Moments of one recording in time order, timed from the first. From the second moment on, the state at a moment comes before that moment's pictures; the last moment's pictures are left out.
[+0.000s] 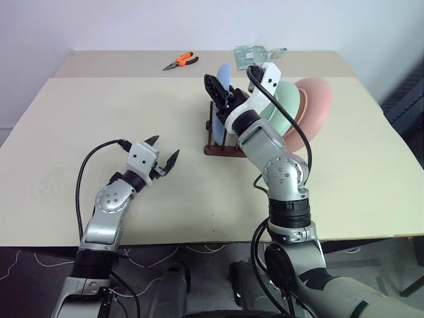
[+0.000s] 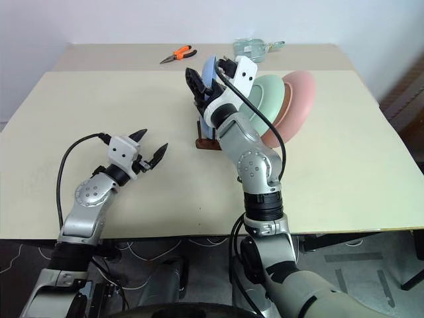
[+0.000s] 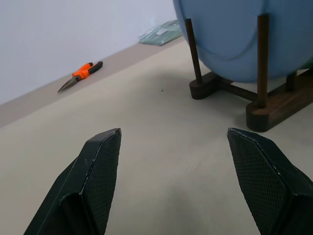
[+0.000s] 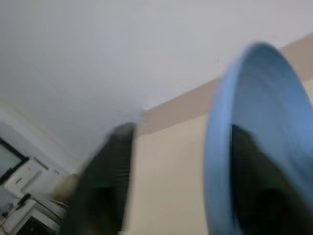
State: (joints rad) left arm -0.24 0.38 0.01 0.02 -0.08 -0.06 -0.44; right arm -0.76 0.10 -0.05 -0.08 0.70 0.58 -0.11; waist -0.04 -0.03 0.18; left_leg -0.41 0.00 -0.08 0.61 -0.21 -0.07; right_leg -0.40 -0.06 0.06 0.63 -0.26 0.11
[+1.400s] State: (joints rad) left arm -0.29 0.39 -0.14 -0.11 -0.27 0.16 -0.81; right arm -0.19 -0.87 -0.04 -0.50 0.19 0.55 0.55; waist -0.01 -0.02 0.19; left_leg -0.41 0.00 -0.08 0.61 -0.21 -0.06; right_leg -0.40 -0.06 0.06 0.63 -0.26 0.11
